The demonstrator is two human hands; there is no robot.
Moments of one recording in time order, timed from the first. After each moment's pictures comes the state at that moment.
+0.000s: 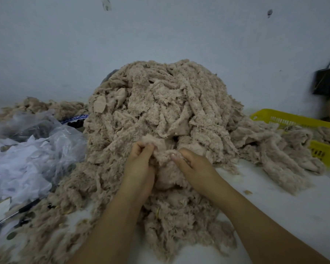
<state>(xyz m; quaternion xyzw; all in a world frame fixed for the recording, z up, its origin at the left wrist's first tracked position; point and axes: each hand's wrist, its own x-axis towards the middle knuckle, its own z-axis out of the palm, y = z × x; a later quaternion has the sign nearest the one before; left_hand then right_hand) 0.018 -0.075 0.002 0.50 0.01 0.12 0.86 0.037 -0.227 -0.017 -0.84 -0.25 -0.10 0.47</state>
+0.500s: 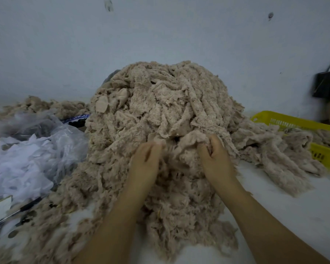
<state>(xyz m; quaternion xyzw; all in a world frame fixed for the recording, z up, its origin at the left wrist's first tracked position) 0.010 -0.070 -0.001 0.80 0.01 0.20 0.56 0.040 -0.245 -0.009 -0.78 -0.12 -0.16 0.59</state>
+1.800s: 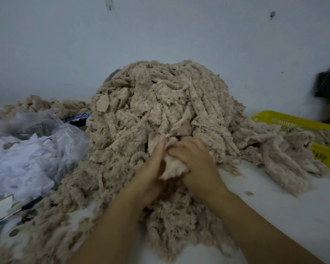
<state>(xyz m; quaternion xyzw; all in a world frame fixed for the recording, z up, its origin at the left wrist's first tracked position) 0.012 -0.076 -0.003 0.57 -0.08 -0.08 0.81 0.028 -0.216 -0.005 -0.82 -0.34 -0.34 0.31</state>
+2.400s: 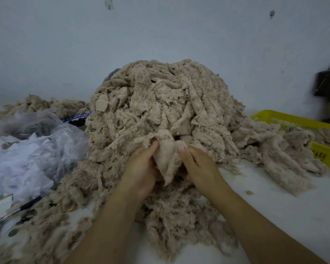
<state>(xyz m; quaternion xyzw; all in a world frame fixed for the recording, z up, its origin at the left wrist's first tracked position) 0.014 -0.068 0.006 0.52 -0.01 0.02 0.86 0.027 -0.225 -0.011 -0.85 -0.22 -0.15 0.47</state>
